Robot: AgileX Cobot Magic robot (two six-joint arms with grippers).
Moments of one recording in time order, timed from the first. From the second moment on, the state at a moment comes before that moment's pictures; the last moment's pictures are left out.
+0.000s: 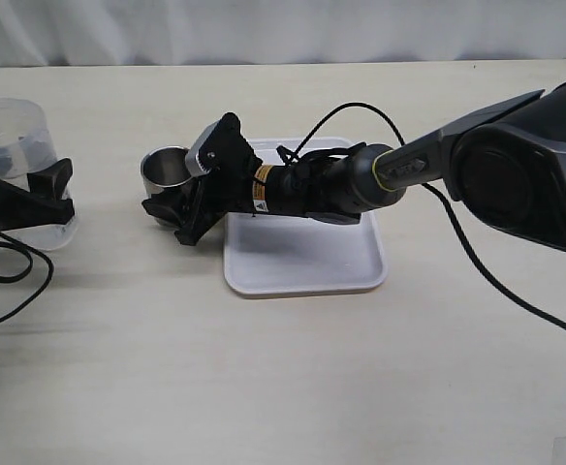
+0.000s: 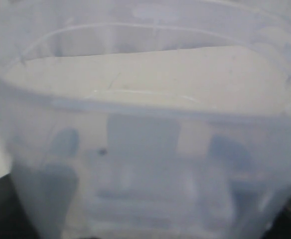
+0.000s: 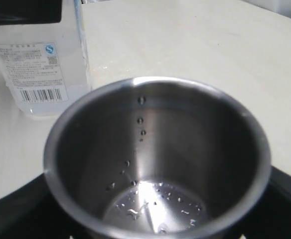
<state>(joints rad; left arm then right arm) 0.01 1.96 -0.38 0.22 -1.21 -0.03 0.54 2.48 -1.48 -0.92 -0.76 0.52</state>
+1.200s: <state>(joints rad) 0.00 1.97 -0.70 0.43 -1.00 -0.09 0.54 2.48 -1.48 -0.92 -0.76 0.52</state>
